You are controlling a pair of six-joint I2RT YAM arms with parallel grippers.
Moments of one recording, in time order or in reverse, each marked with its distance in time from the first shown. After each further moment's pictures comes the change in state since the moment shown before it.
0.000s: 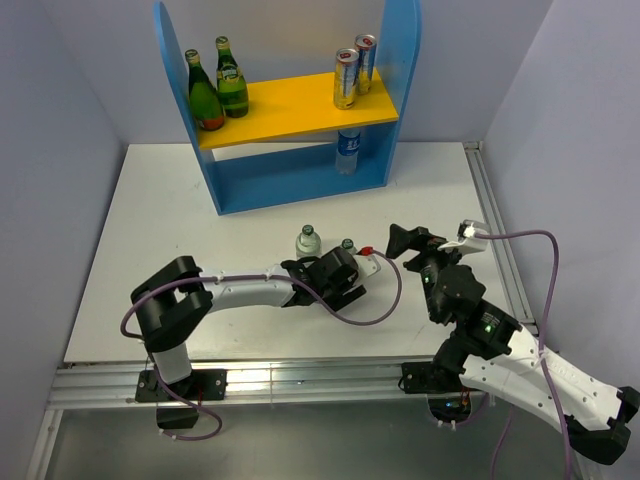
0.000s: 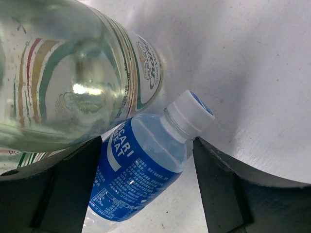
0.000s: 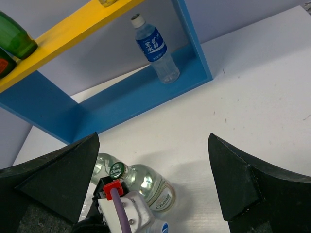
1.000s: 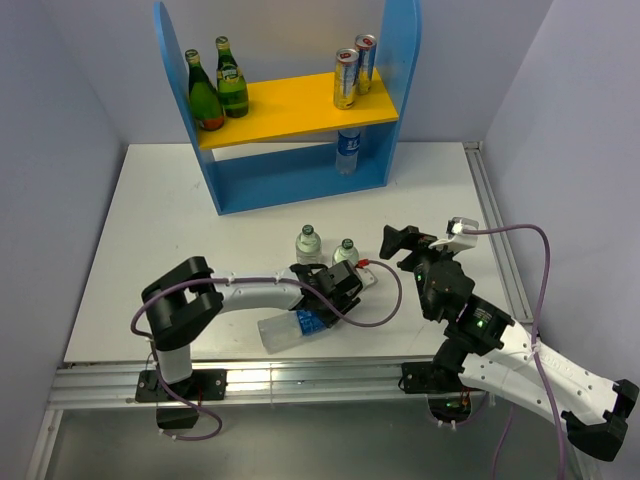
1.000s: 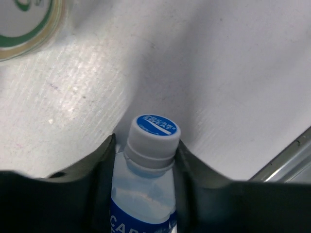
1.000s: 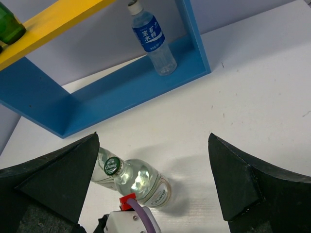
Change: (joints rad) left arm -0.040 0.056 0.034 -0.204 0.198 -0.271; right arm 0.000 0.061 0.000 0.001 -0.013 0.000
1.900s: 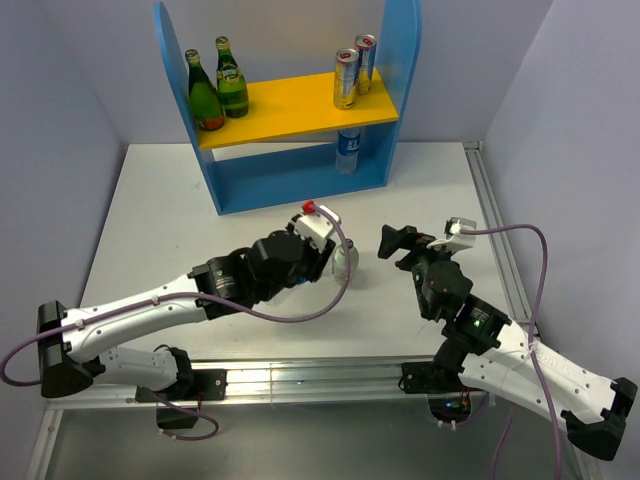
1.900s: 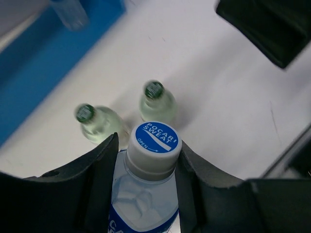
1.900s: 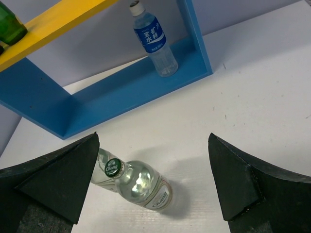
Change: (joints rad) left arm -0.045 -0.596 0.018 0.073 -0.388 0.040; right arm 0.000 0.010 -0.016 0.036 0.000 -0.008
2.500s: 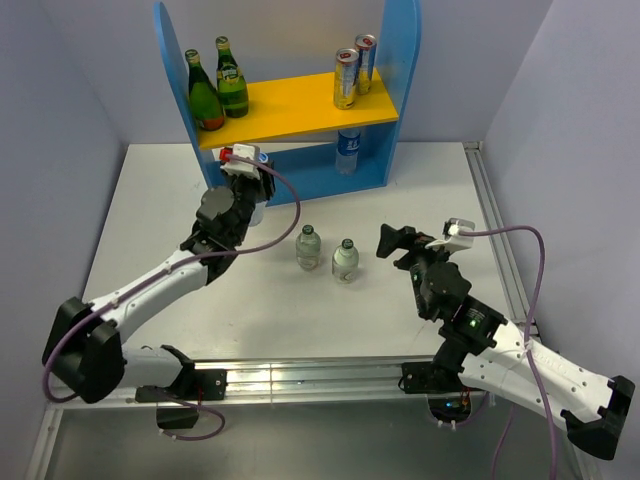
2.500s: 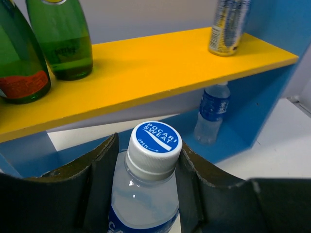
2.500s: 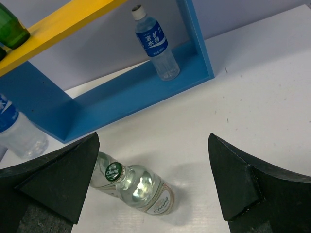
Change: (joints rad) left arm 0.552 0.029 -0.249 0.875 0.048 0.191; right arm 0.000 0.008 -0.032 0.082 0.005 -0.026
